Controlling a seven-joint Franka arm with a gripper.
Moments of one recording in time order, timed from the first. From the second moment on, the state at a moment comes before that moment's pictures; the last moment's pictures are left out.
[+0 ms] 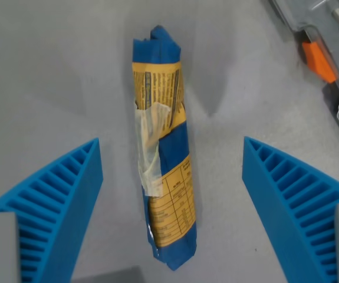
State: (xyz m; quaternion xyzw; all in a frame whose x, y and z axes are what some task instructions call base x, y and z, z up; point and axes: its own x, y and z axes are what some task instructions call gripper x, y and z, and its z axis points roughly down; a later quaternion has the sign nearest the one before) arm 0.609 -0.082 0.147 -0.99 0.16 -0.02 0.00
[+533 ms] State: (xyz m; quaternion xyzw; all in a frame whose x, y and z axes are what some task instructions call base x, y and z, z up) arm 0.610 -0.082 0.130 -0.99 0.16 -0.02 0.00
